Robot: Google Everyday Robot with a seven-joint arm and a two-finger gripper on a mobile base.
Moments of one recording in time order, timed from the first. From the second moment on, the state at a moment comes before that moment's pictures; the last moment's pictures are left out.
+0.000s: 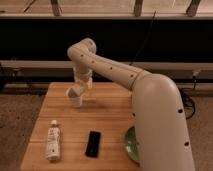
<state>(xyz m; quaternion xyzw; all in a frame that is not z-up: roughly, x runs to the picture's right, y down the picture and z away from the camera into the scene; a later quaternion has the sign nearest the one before) -0.123 -0.020 0.834 -0.22 -0.19 -0.43 0.85</state>
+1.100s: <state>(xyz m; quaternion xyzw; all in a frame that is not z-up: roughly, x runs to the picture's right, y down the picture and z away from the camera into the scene) -0.171 -0.009 0.824 -0.21 -0.21 -0.49 0.82</state>
